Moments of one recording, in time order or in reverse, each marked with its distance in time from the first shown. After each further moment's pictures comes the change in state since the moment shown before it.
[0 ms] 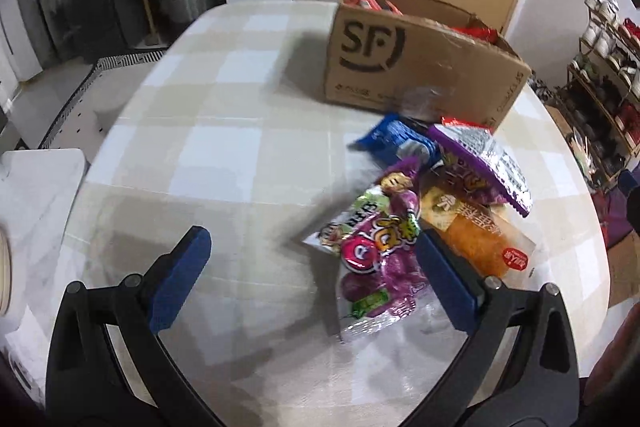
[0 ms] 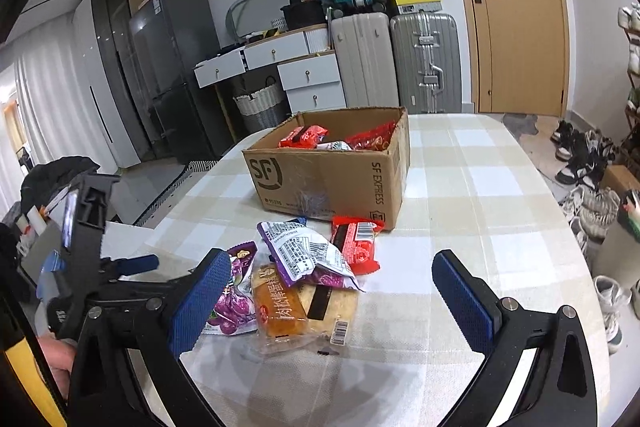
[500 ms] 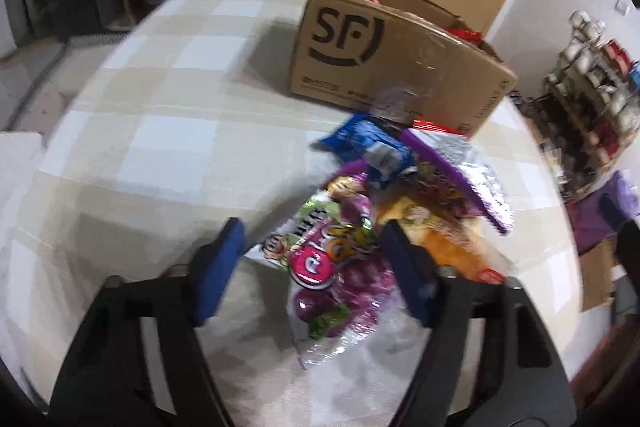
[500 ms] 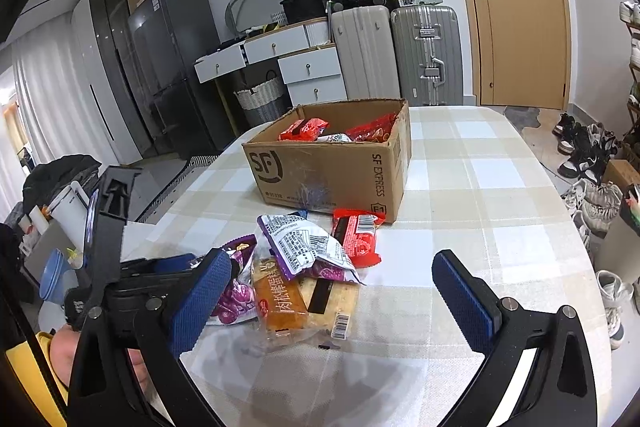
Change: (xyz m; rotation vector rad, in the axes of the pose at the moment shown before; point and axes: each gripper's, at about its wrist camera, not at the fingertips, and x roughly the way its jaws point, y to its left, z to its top) left arm 0.019 0.000 0.004 -0.063 0.025 -0.161; right arm 0.002 0.000 -0.001 0.003 0.023 0.008
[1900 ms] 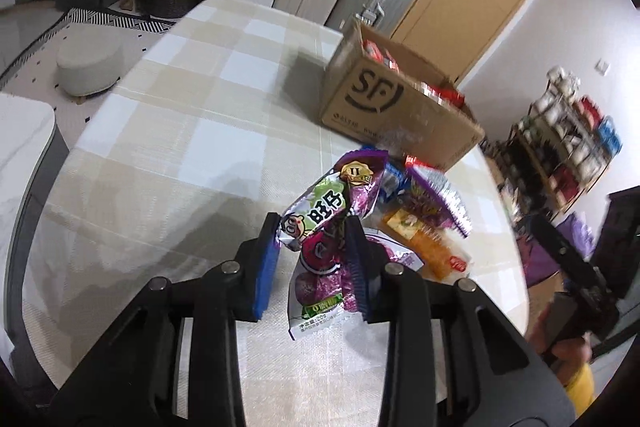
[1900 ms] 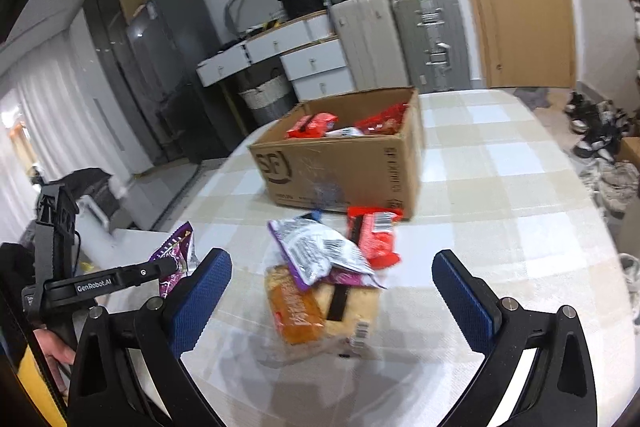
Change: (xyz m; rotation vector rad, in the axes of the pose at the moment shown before) left arm -0.078 0.076 -0.008 -0.146 -0.089 -0.156; right arm 0.021 -0.007 0.008 0.068 0.028 0.090
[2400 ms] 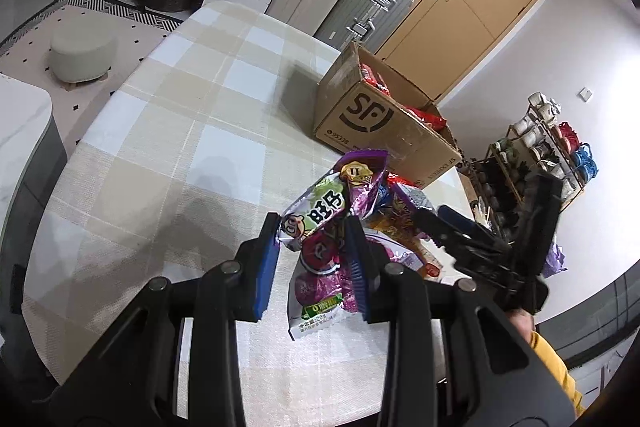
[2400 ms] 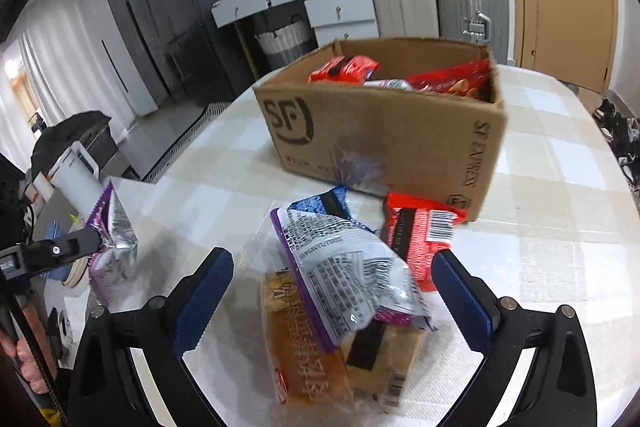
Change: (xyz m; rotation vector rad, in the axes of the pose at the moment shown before) left arm -0.028 0.018 0.005 -0.060 -0.013 -0.091; right arm 0.101 0.029 0.009 -0.126 0.190 -0.011
